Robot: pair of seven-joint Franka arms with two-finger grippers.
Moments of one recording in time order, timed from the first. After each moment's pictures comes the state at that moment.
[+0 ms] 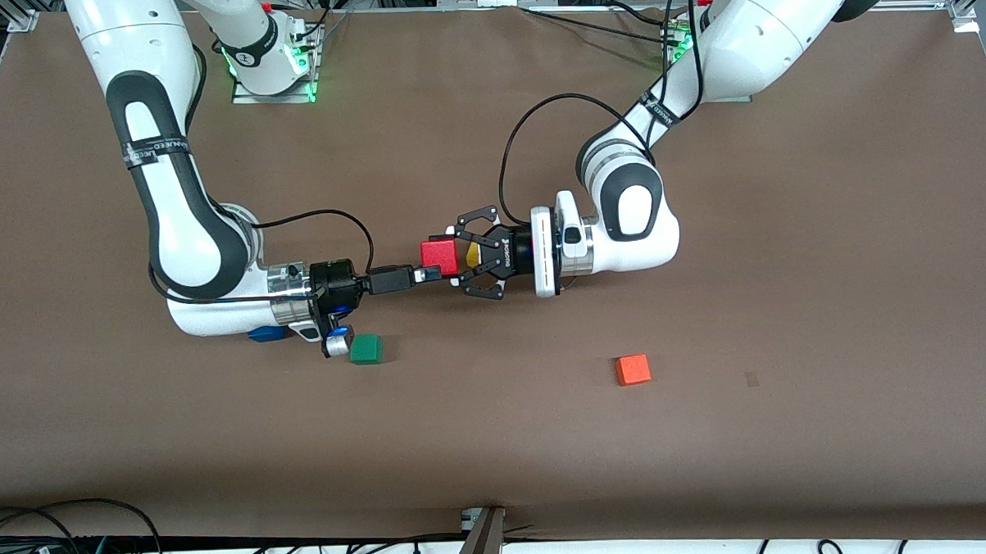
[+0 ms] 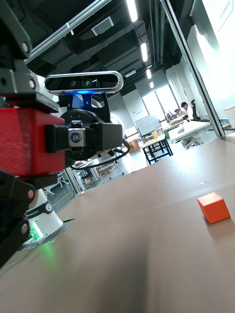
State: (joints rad) left arm -0.14 0.74 -0.55 -1.57 -1.80 2.27 2.01; right arm 0.30 0.64 -0.03 -1.54 1.52 1.71 -0.18
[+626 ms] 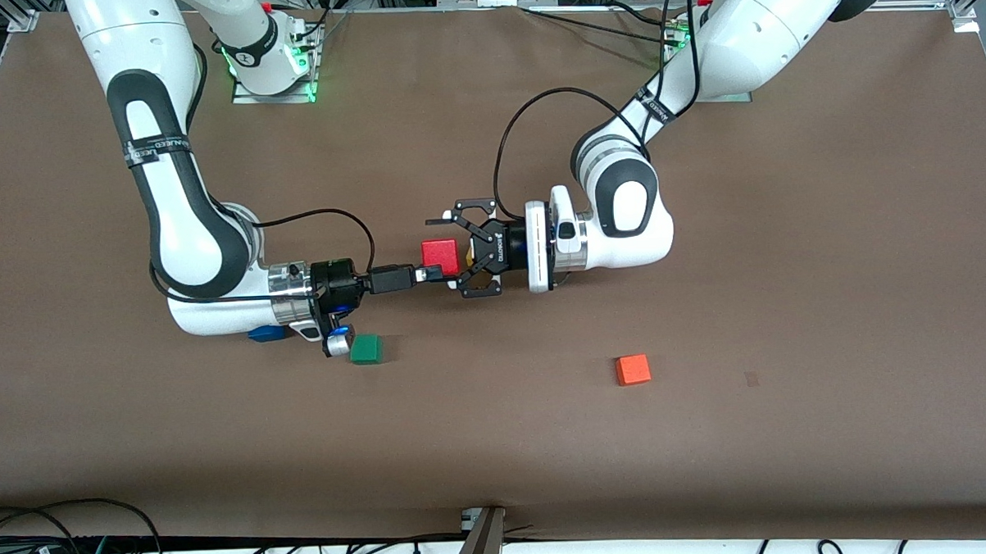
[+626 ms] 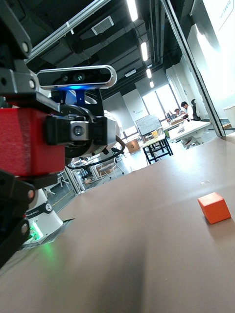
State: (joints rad) left arm -0.15 0.74 -0.57 -1.56 -1.81 2.26 2.01; right arm 0.30 0.64 -0.03 -1.54 1.52 1.72 -0.19
